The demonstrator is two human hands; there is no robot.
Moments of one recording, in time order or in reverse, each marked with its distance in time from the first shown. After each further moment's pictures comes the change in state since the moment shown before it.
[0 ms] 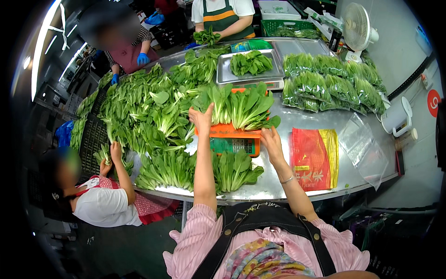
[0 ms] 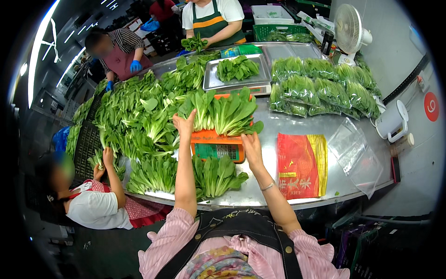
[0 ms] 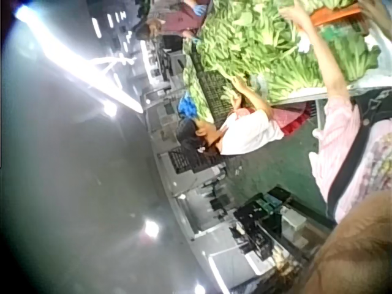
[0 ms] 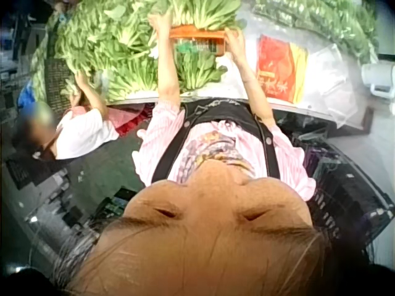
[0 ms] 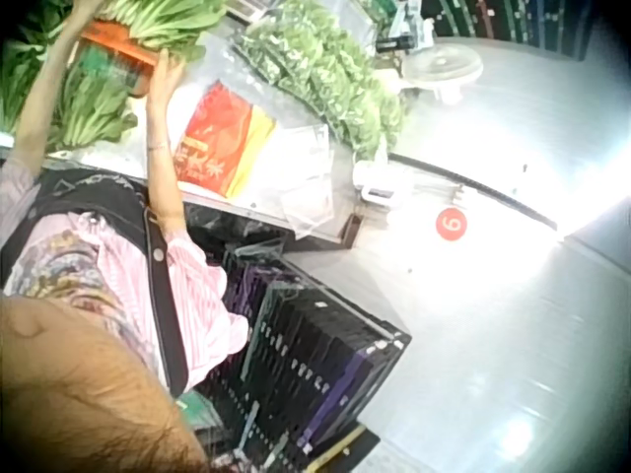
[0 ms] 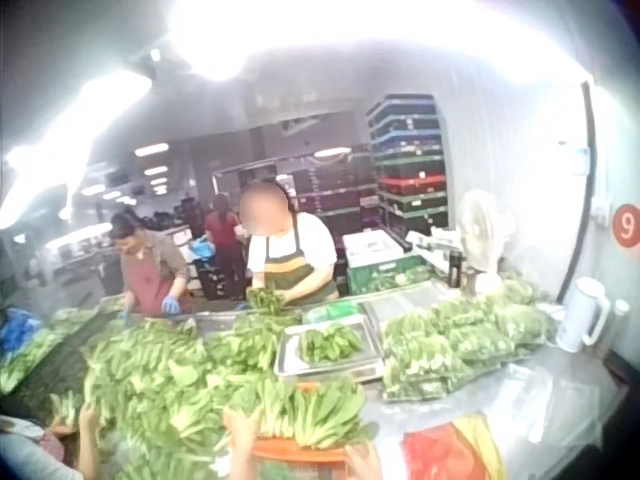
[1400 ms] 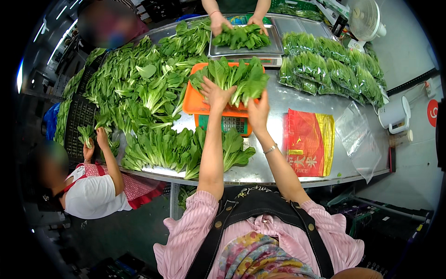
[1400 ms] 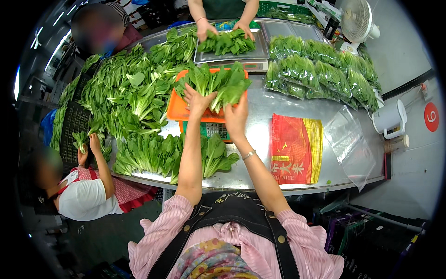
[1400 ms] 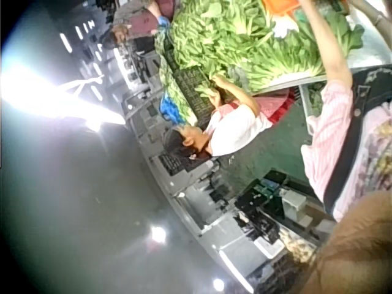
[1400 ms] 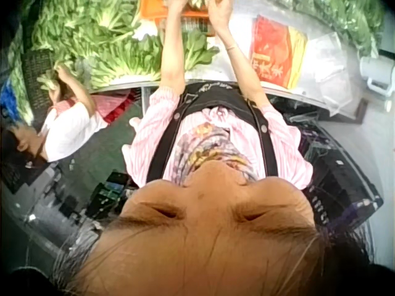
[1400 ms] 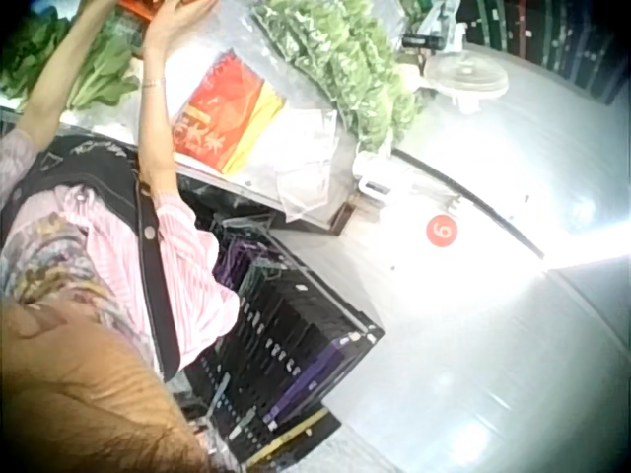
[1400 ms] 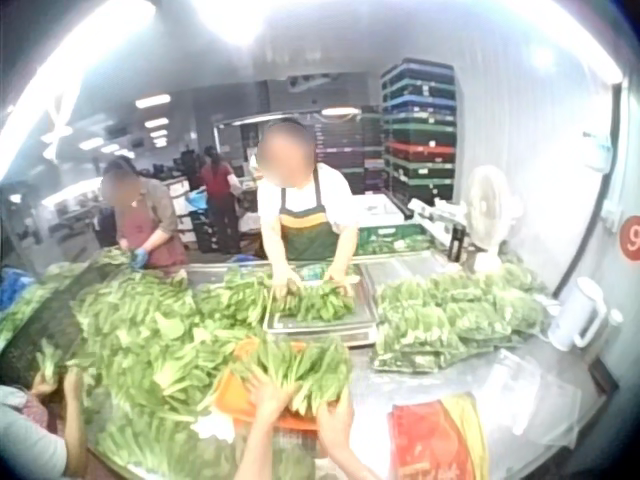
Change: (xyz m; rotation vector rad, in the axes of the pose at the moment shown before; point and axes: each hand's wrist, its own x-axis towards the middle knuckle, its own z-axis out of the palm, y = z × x) left_hand -0.050 0.044 0.046 0.122 -0.384 -0.135; right_hand 0.042 0.000 0.040 -0.233 0.011 -0.337
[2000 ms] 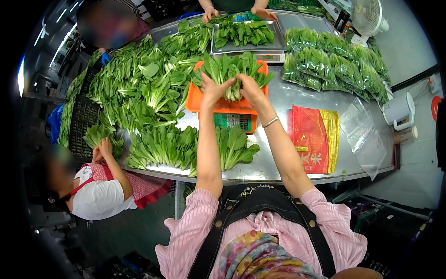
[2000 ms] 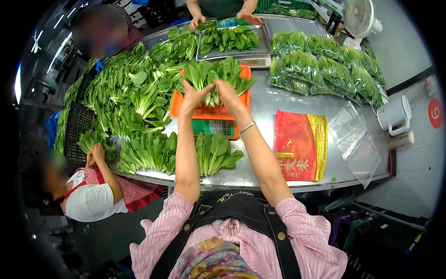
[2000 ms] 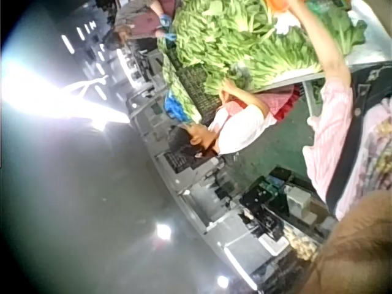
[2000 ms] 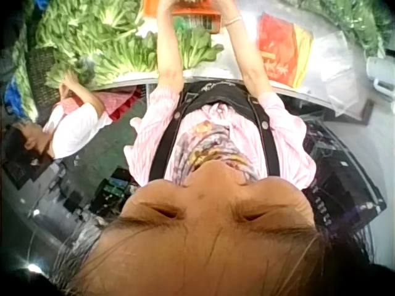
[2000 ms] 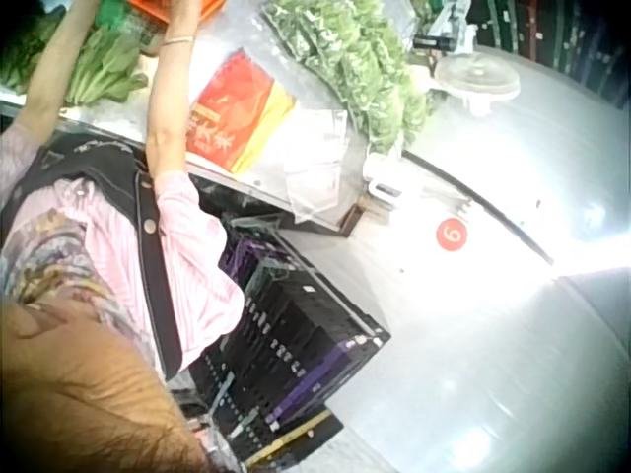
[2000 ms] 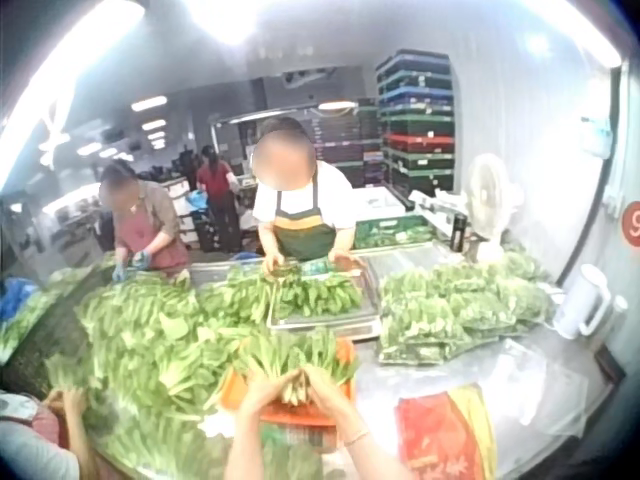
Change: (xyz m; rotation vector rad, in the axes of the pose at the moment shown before) left_hand 0.017 -0.012 -0.029 -0.140 -0.115 0.111; right_hand 0.067 0.004 0.032 0.222 -0.406 0.555
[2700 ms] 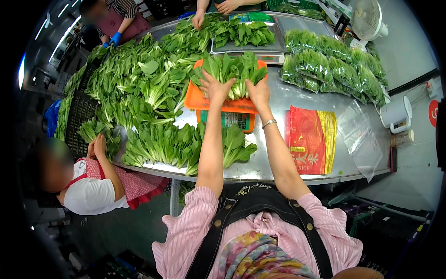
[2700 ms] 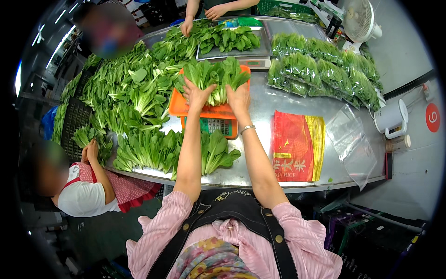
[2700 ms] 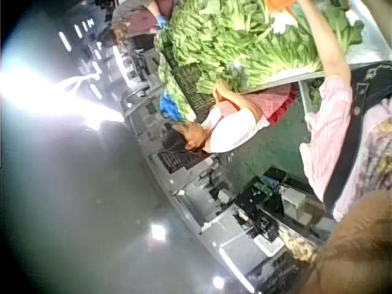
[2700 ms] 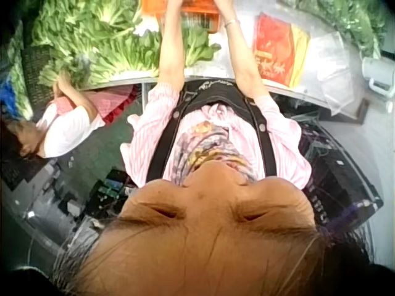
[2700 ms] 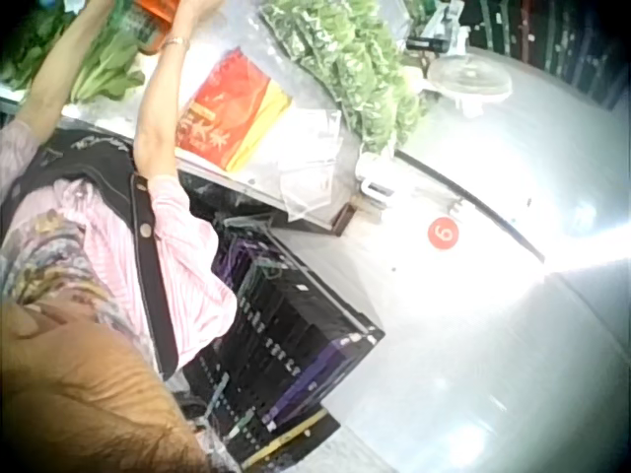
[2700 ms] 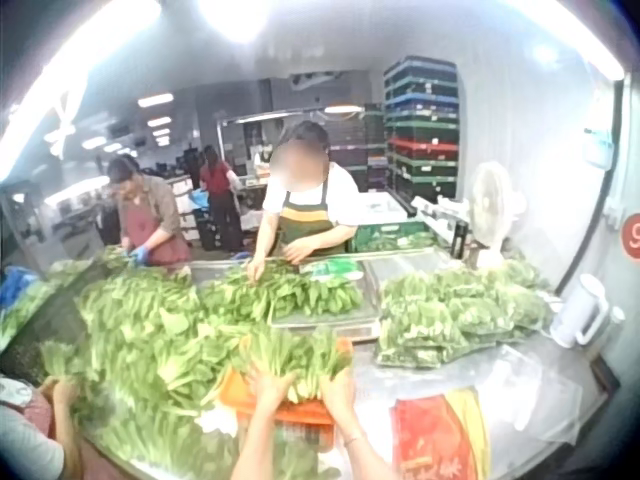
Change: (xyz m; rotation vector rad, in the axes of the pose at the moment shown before) left_hand -0.007 0.017 0.025 0.104 0.142 -0.102; right_hand 0.015 0.043 -0.054 -0.901 0.704 -0.378
